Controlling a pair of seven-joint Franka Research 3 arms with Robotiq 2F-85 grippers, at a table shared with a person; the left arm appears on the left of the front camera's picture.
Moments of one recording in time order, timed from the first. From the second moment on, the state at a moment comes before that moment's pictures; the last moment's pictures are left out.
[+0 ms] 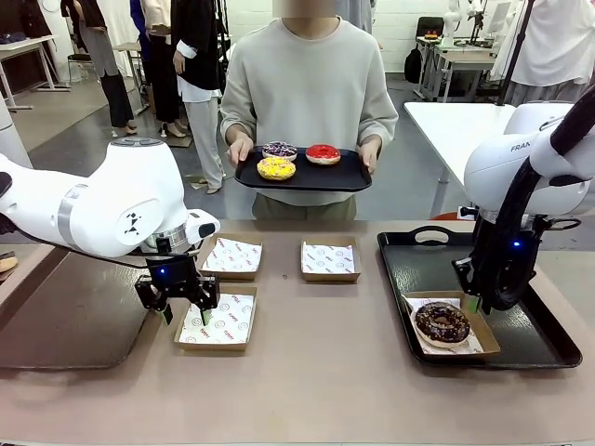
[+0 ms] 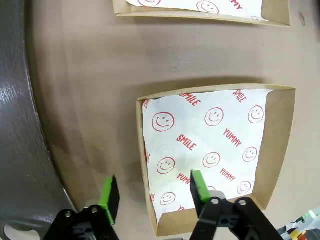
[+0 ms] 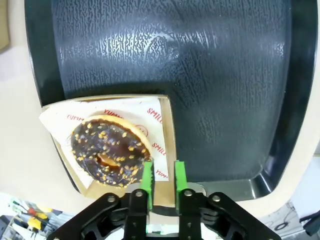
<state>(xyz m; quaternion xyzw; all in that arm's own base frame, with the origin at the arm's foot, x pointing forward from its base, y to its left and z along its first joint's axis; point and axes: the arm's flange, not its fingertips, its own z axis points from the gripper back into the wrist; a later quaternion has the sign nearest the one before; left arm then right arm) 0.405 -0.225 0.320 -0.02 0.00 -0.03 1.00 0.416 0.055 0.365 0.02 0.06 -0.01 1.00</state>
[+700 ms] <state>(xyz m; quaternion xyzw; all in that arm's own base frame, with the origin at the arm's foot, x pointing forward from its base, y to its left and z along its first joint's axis) 0.408 -0.225 0.323 -0.03 0.00 -0.02 1.00 0.416 0.053 0.365 0.03 0.06 -0.02 1.00</state>
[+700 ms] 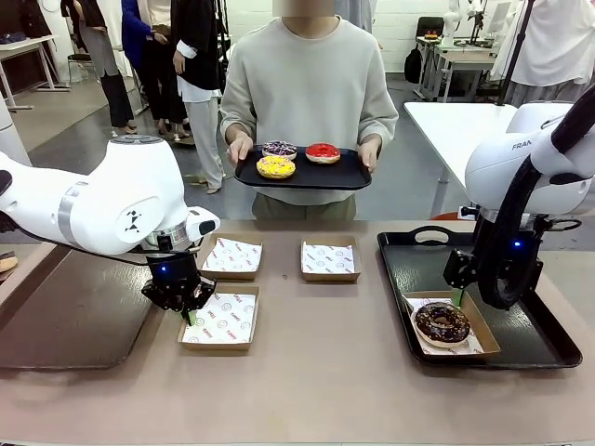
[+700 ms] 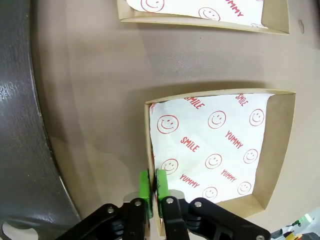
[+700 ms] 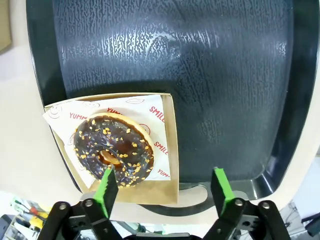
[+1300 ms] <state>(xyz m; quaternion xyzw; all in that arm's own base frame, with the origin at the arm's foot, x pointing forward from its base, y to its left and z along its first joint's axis) 0.408 -0.223 0.338 -0.02 0.00 -0.01 1.00 0.407 0.029 0.399 0.11 0.03 0.06 0.99</state>
